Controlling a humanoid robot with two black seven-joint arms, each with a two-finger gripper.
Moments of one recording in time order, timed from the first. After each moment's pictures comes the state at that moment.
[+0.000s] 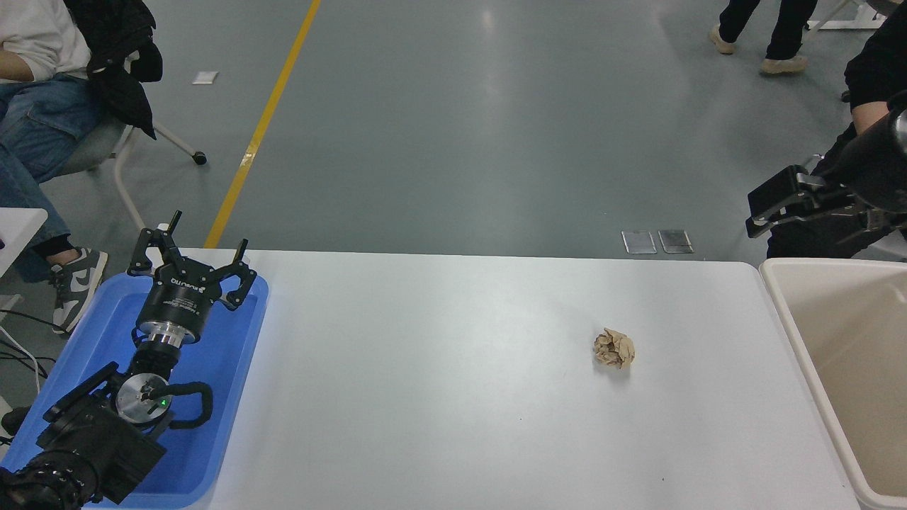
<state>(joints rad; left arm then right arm) -0.60 0.22 -0.90 -0.31 -0.14 -0.77 -0.37 2.22 -0.71 -1.15 1.32 -0.46 0.79 -0.10</state>
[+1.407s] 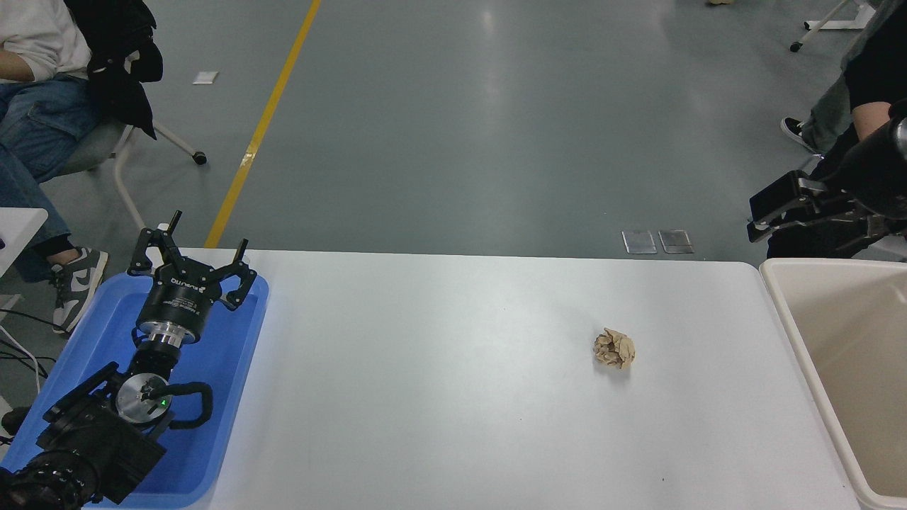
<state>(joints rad) -0.60 0.22 -0.90 -0.31 -0.14 -0.77 -0.37 2.16 -0.73 -1.13 1.28 -0.45 0.79 -0.10</state>
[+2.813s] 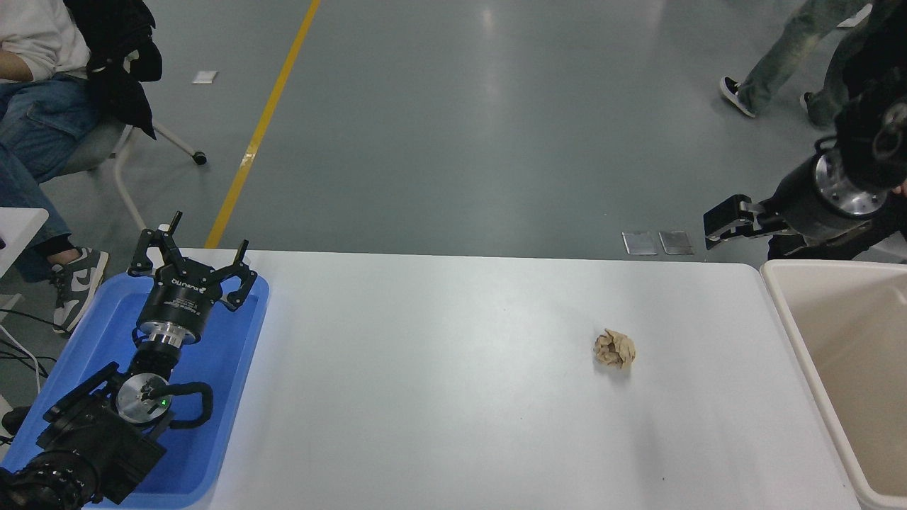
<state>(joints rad) -0.60 0.22 -0.90 -0.31 -0.14 -0.77 -0.37 1.79 -0.46 -1.01 1.16 -0.45 0.37 -0.09</state>
